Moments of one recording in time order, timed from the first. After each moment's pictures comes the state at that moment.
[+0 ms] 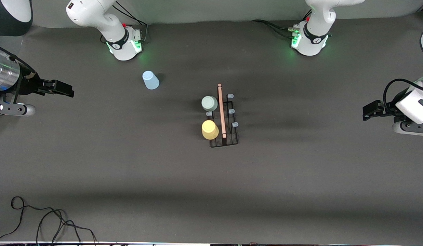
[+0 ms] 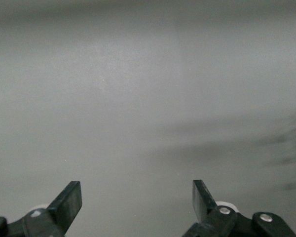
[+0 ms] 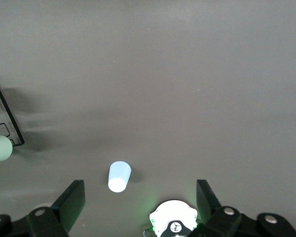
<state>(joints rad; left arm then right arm) 0.01 0.11 -0.02 -1.63 0.02 1.72 0.12 0.93 0.18 -0.95 -1.40 0.13 1.29 0.10</state>
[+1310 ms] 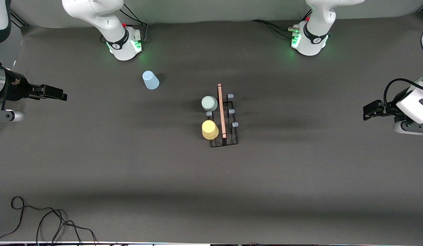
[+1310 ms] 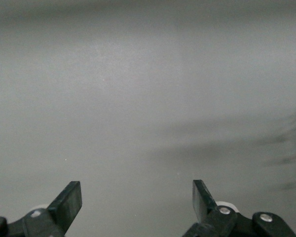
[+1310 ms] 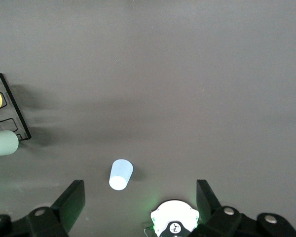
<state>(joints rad) 0.01 0.10 -0.02 -1.63 0.02 1.72 0.12 0.16 0.14 -0.18 -1.39 0.08 1.30 0.09</state>
